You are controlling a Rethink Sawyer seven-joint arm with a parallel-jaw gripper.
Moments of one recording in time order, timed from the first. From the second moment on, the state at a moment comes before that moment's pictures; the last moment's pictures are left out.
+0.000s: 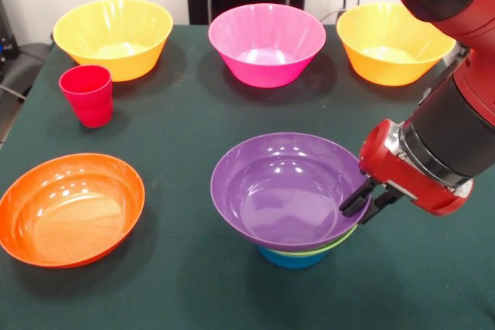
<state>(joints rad) 0.13 0.24 -1.05 0.37 0.64 1.16 2.06</state>
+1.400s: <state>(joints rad) 0.13 0.27 -1.10 0.34 0.64 1.16 2.06</state>
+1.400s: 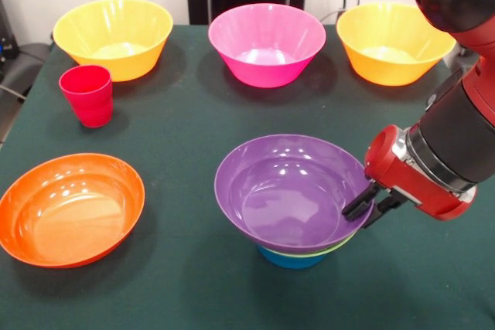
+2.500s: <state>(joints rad) 0.17 0.26 -1.07 0.37 0.64 1.16 2.06</state>
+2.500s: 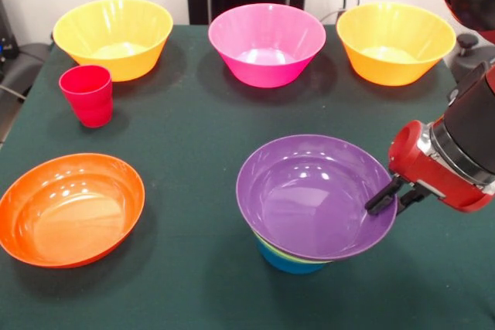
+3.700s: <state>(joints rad) 0.18 0.24 -1.04 0.42 0.64 1.12 2.06</state>
